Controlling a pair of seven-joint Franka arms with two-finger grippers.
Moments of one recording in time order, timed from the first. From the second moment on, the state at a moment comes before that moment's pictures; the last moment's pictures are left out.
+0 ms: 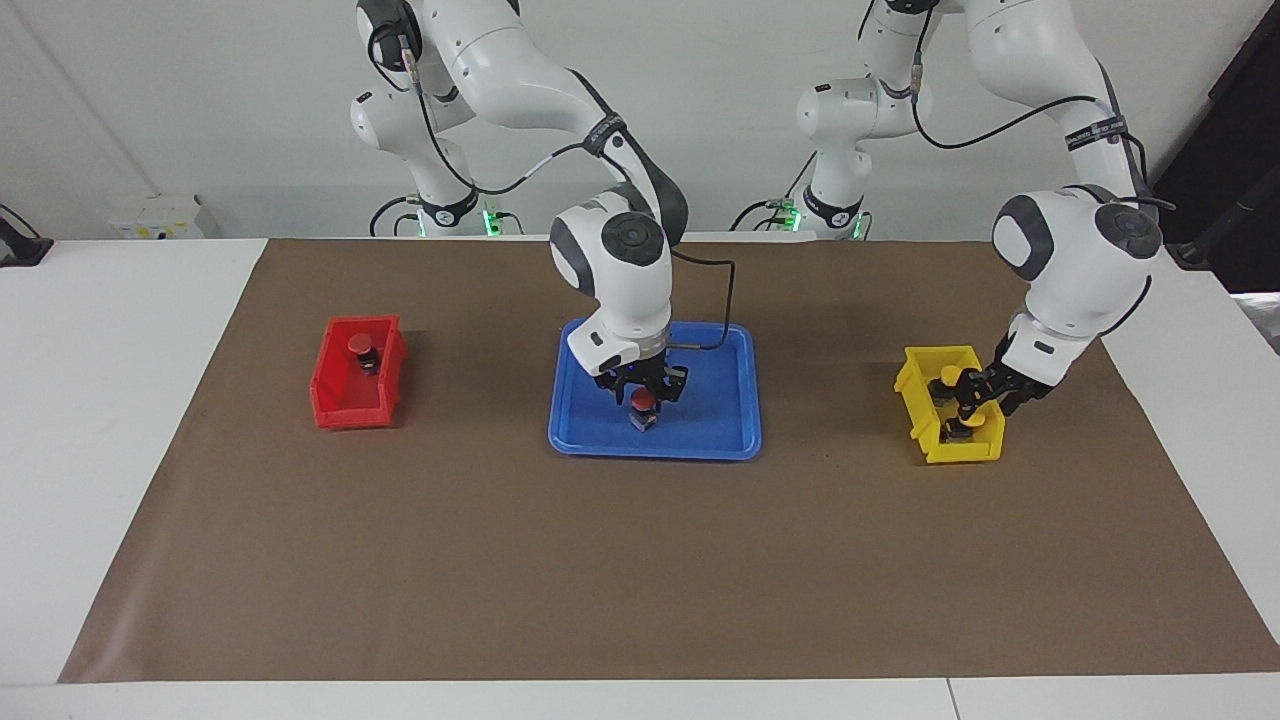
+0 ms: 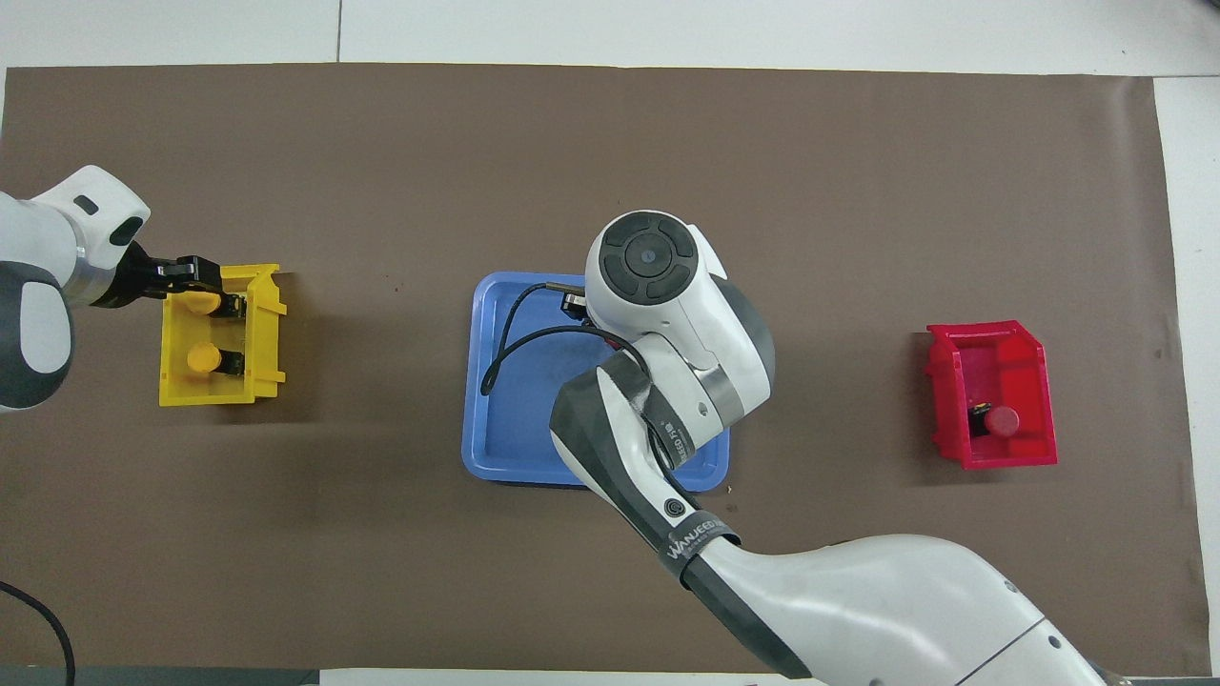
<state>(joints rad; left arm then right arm) 0.00 0.14 0.02 -2.04 -0.02 2.25 0.03 0.61 0.44 -0.03 -1.64 0.03 2.13 0.83</state>
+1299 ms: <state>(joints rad) 0.00 0.14 0.02 -2.03 -0.02 2.20 0.03 -0.06 -0.13 -0.07 -2.37 0.01 2.27 -0.15</state>
